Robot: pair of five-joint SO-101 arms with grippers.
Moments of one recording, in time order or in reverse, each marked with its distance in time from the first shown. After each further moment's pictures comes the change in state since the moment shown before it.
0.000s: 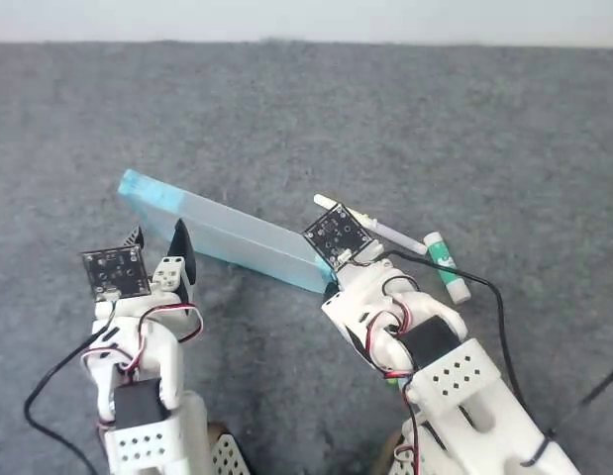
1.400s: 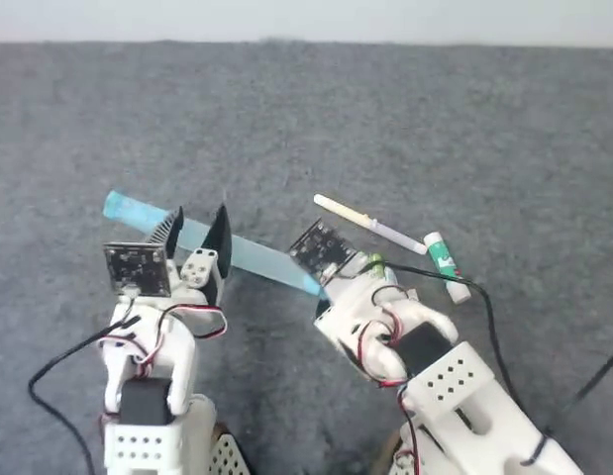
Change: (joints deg) left arm 12.5 4.1 -5.1 -3.9 3.0; right arm -2.9 -0.3 0.2 2.6 0.6
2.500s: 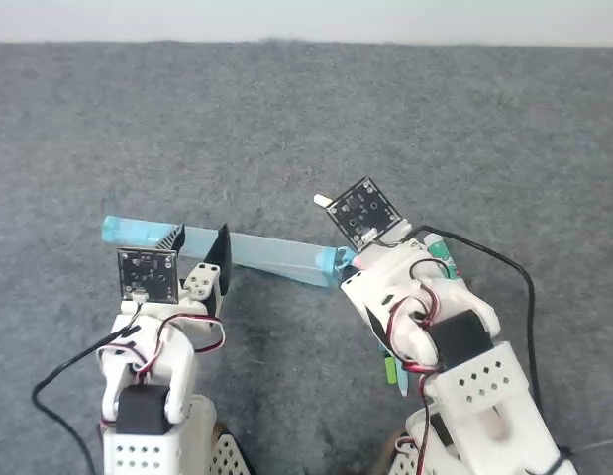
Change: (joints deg) left arm 0.0 -4.7 1.2 11.3 -4.0; right arm 9.6 -3.3 -12.6 8.7 3.1
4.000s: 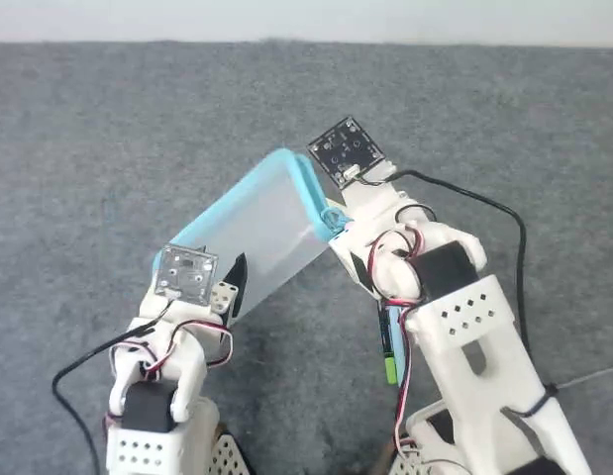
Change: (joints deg) left arm 4.5 0.0 1.5 7.6 -7.8; right arm -0.1 22.0 -24.3 7.7 -0.8
